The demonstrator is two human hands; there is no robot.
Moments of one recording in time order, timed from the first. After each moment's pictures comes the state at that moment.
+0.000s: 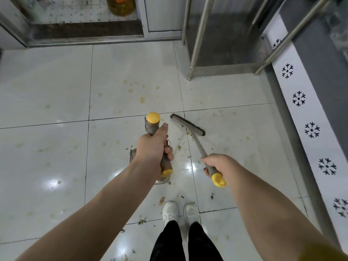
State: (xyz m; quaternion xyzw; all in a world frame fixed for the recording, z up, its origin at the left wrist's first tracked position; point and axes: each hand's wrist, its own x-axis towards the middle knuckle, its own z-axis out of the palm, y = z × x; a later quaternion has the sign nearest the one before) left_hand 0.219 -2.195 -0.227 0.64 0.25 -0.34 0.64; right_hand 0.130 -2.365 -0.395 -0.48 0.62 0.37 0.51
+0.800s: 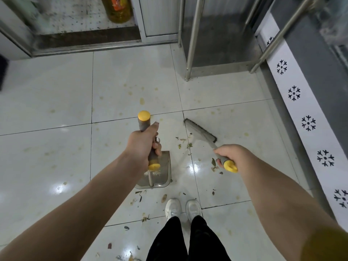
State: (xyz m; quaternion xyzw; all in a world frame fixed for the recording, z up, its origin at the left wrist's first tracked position) left_hand 0.202 -2.178 -0.211 0.65 0.24 -0.36 0.62; right_hand 0.096 -2.404 -0.357 -0.45 0.63 0.34 0.53
